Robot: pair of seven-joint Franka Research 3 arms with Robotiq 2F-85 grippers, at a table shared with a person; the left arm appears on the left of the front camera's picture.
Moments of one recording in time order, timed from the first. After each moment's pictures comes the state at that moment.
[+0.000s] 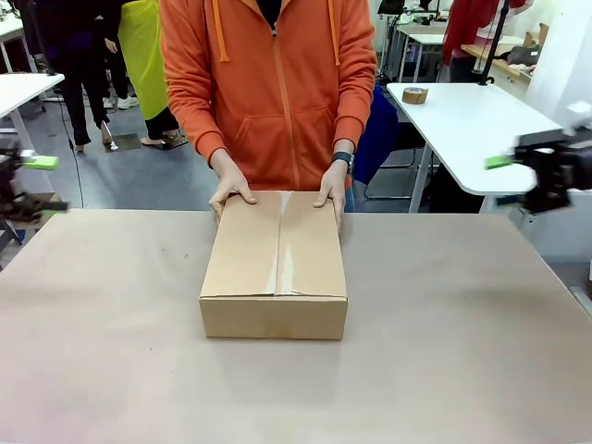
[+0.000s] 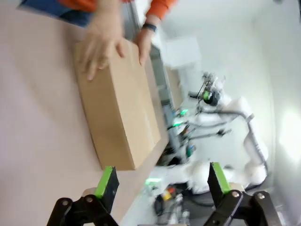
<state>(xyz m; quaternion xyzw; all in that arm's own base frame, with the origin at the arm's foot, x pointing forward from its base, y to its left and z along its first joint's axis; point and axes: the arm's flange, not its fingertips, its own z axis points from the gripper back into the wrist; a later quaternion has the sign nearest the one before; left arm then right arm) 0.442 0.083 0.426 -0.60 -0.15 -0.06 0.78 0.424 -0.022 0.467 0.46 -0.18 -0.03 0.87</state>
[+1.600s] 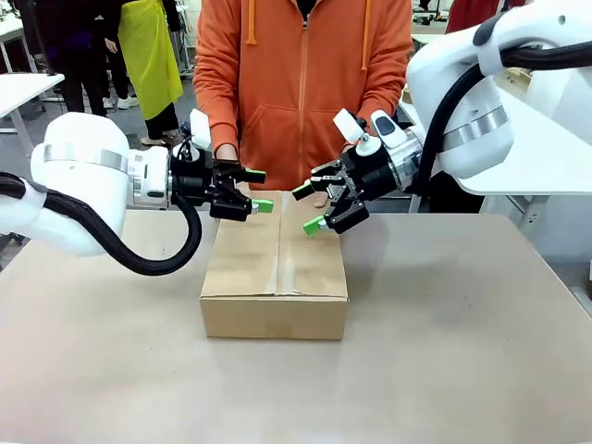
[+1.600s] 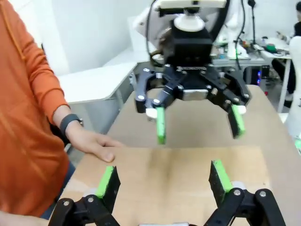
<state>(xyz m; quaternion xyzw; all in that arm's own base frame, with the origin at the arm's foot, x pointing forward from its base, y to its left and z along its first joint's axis) 0.478 -0.216 0.384 -0.36 -0.51 -0.54 0.56 0.490 0.245 0.397 0.40 -0.38 0.66 0.51</state>
